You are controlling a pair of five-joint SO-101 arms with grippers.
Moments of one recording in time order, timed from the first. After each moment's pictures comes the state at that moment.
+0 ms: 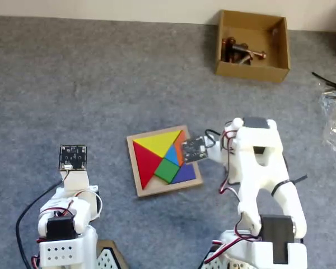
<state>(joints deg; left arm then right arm) -10.8 -103.1 96.0 75.4 2.1 -3.3 -10.2 33.7 75.6 102.2</state>
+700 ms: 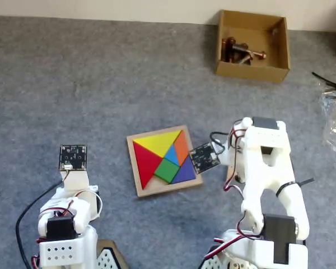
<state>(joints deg) -10.8 -103.1 96.0 75.4 2.1 0.1 -10.2 33.5 71.6 116.4</state>
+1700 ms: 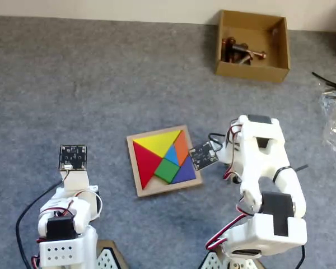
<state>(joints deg) -10.8 -103.1 96.0 75.4 2.1 0.2 1.0 30.5 69.5 116.4</state>
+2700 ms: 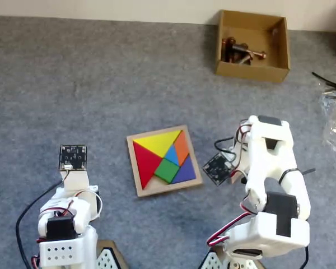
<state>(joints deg) -10.8 -103.1 96.0 75.4 2.1 4.4 1.0 30.5 69.5 138.5</state>
